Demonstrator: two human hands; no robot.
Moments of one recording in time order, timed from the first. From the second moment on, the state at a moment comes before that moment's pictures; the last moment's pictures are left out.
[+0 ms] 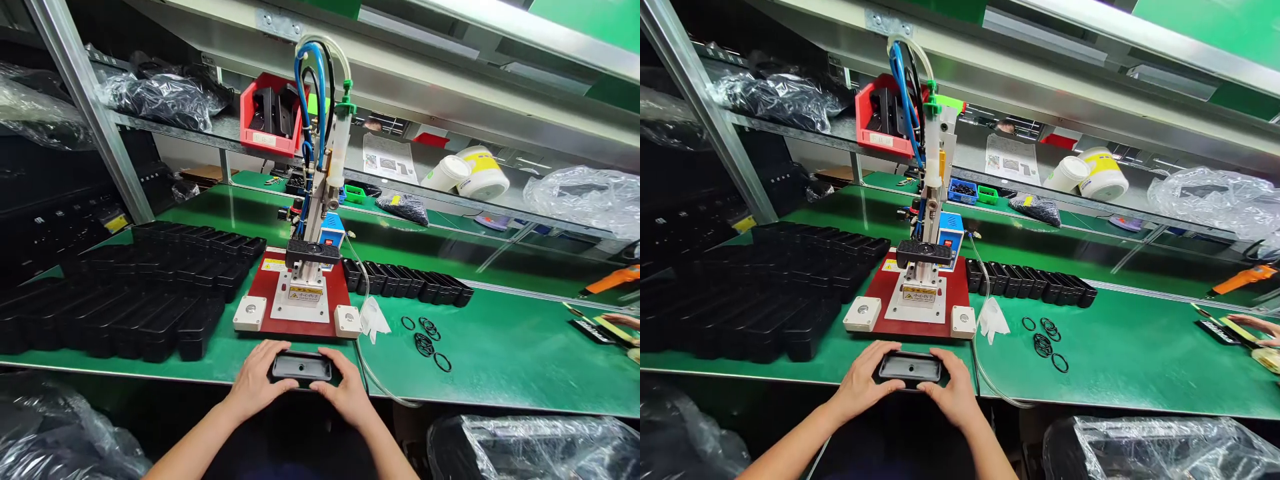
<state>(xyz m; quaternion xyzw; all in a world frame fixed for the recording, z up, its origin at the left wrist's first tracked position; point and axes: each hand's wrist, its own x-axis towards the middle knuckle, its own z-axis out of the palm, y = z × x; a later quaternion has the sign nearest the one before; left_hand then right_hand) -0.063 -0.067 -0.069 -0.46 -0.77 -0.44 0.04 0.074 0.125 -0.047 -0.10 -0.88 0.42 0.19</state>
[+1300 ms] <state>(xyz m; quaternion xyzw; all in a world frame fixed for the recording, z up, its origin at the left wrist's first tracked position) -0.181 0.046 0.095 -0.34 -0.64 -0.67 0.16 -0.071 0.185 0.109 -0.04 -0.82 0.45 0.36</state>
